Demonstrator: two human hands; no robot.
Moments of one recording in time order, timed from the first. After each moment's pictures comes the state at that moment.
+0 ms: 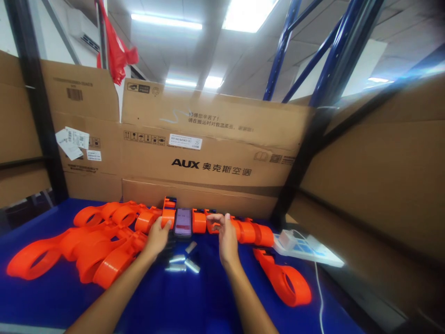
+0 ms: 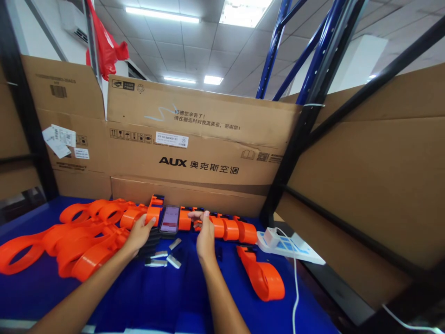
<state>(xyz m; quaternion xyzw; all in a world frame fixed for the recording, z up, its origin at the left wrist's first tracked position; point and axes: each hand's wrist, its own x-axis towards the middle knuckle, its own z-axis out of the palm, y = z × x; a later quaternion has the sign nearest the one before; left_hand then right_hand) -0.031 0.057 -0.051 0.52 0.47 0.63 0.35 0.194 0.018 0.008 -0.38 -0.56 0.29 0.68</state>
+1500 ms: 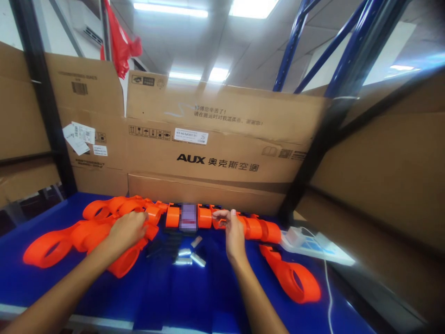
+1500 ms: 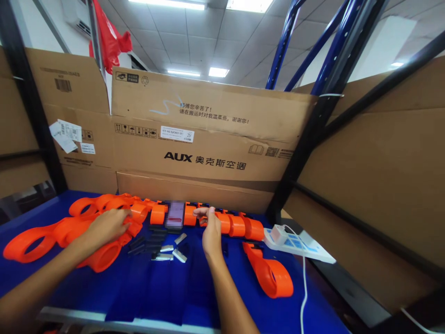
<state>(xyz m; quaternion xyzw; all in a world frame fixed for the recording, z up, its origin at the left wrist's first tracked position) -0.132 0.004 0.026 0.73 0.67 0.13 -0.02 0.192 0.011 0.013 -0.39 -0.55 0.30 0.68</state>
